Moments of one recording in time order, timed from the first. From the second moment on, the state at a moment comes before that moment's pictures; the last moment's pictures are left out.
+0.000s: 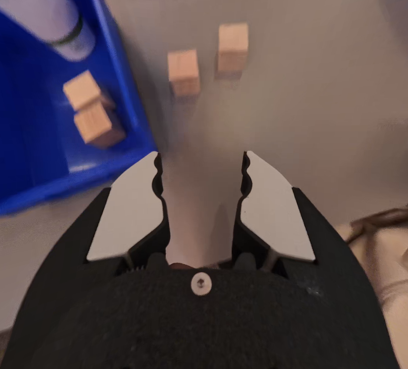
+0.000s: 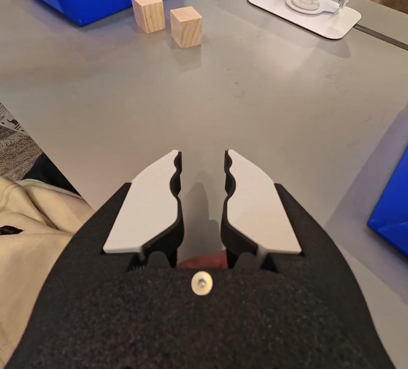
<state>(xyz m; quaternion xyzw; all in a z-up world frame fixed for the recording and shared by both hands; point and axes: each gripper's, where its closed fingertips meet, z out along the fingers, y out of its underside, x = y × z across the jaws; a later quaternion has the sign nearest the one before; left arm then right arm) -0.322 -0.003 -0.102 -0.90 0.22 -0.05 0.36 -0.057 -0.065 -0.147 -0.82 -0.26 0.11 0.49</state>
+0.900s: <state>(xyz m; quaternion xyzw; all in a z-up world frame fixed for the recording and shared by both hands) -0.415 0.163 -0.180 -0.99 0.09 -0.05 0.14 -0.062 -0.066 -0.154 -0.83 -0.27 0.11 0.48</state>
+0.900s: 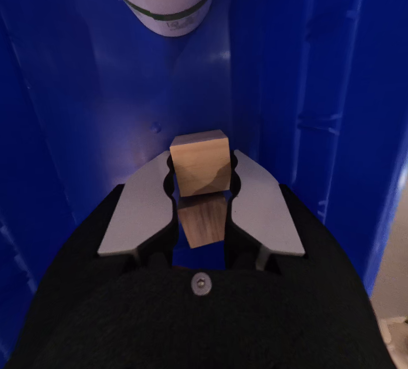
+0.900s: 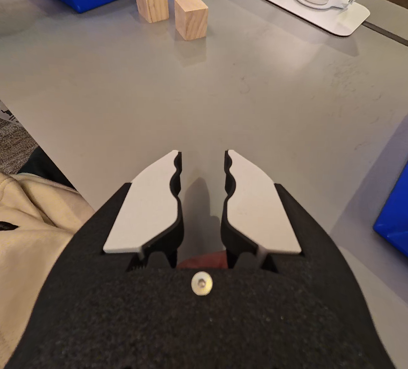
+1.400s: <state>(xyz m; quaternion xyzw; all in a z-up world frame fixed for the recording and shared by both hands) -0.185 0.016 -0.119 -0.82 0.52 -0.14 0.21 -0.052 -0.063 -0.146 -0.82 -0.26 0.10 0.50</state>
